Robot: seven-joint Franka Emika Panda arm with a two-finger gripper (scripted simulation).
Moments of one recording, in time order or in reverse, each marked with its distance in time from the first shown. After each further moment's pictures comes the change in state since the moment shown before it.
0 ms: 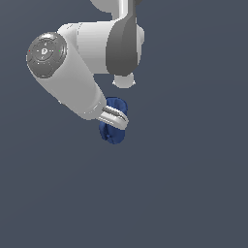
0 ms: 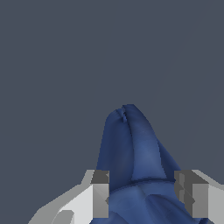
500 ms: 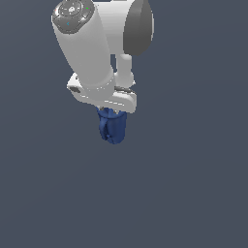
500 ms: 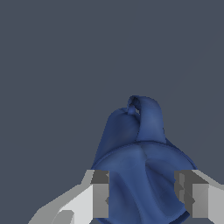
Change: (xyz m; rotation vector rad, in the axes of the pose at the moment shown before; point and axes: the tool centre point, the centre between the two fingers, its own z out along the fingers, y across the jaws) arm -0.039 -0.005 -0.012 -0.016 0.132 -0.161
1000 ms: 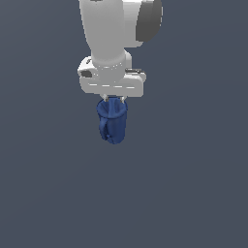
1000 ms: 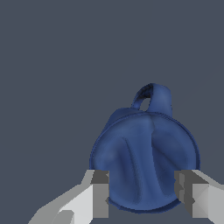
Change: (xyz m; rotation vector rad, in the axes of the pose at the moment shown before) arm -0.041 -0.009 -0.007 -0.030 0.125 -0.164
